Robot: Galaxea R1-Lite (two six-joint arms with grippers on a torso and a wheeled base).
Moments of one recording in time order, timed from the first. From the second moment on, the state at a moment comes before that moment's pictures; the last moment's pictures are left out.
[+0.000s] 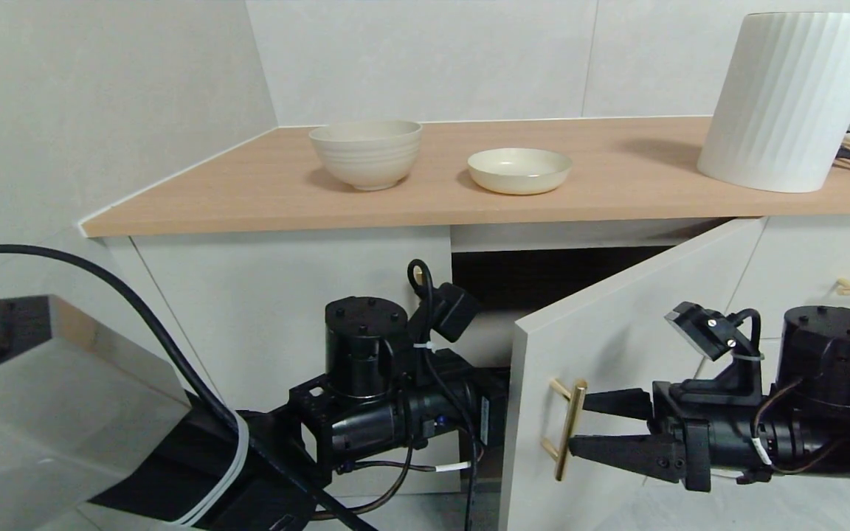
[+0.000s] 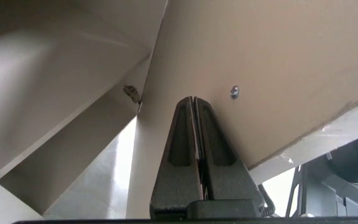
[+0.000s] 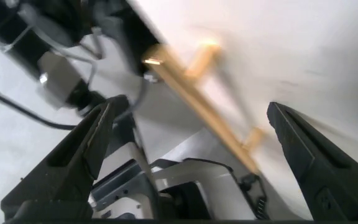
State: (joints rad) left arm -0.77 1.99 -0.78 -1.02 -0.38 -0.26; right arm 0.42 1.72 -0.38 -1.11 0.84 0.31
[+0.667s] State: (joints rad) left arm -0.77 1.97 -0.78 -1.02 -0.38 -0.27; right arm 0.31 1.40 -0.18 -1.03 0.48 0.15
